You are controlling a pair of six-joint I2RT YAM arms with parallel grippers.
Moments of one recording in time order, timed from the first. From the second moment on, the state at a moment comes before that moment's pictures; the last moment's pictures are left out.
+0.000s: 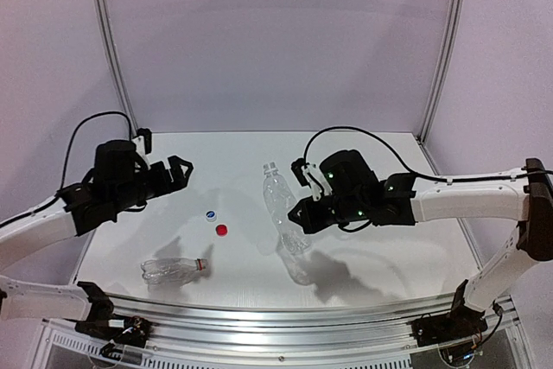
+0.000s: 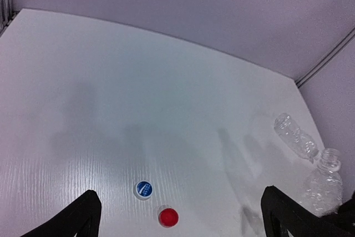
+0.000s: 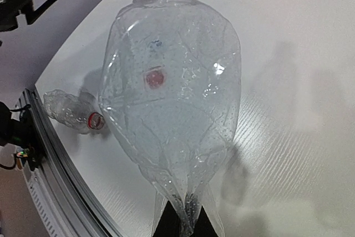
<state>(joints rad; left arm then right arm) -0.56 1.05 0.71 -0.12 -0.19 -0.57 1.02 1.53 1.04 -0.17 0.02 0.50</state>
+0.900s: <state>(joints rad) -0.60 0.47 0.71 -0.37 -0.25 -0.55 0.88 2.07 1.43 -0.08 -0.33 0.84</state>
